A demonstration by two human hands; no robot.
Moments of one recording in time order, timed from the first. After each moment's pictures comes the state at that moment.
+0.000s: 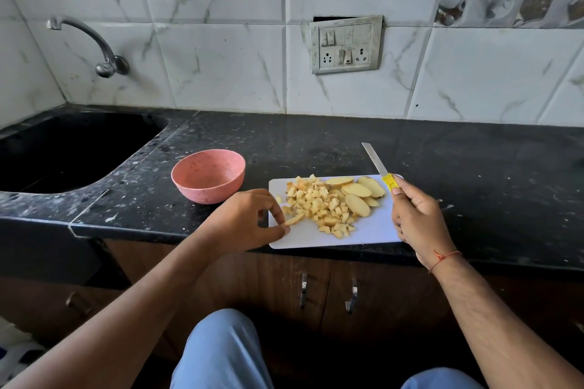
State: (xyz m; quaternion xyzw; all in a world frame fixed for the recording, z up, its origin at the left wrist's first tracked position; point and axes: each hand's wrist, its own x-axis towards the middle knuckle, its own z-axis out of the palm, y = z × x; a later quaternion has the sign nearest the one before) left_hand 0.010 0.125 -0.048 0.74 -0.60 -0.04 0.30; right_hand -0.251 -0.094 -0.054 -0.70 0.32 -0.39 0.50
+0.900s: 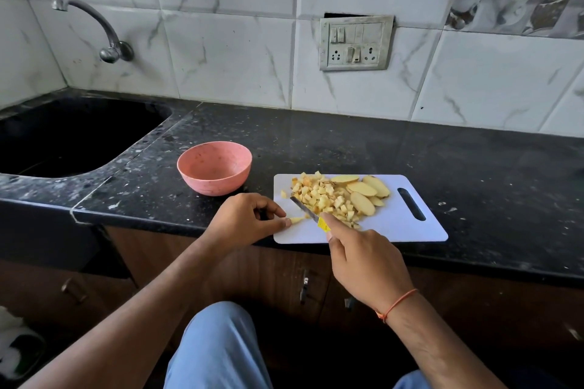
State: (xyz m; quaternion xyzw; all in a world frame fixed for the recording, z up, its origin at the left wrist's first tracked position) left_hand 0.013 0.129 -0.072 0.78 -0.48 -0.11 0.38; right_hand -0.228 0.024 -0.042 -0.94 0.27 -0.17 0.07
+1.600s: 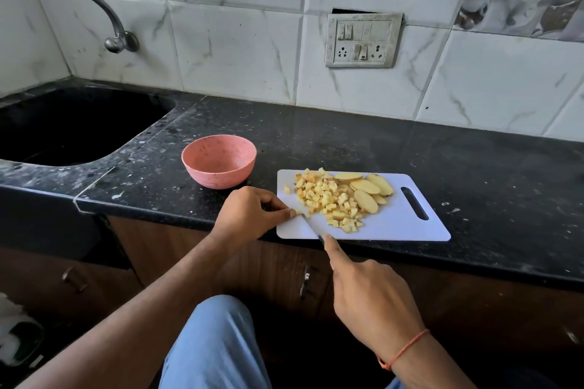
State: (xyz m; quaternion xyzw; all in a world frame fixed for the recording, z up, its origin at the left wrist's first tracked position) left_hand 0.004 0.122 -0.077 0.80 -0.42 -0.11 0.41; right_hand -0.255 0.063 -0.042 -0.96 0.28 -0.09 0.04
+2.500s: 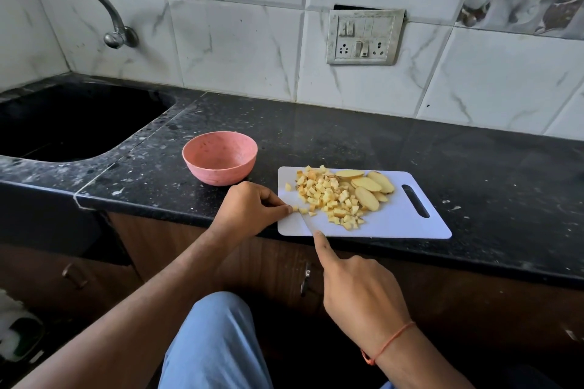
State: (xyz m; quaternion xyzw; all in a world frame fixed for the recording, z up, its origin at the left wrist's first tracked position) left_hand 0.006 0.123 -0.076 0.80 -0.41 -0.11 0.42; right_hand -0.242 0.074 -0.044 -0.96 0.27 -0.05 -0.01
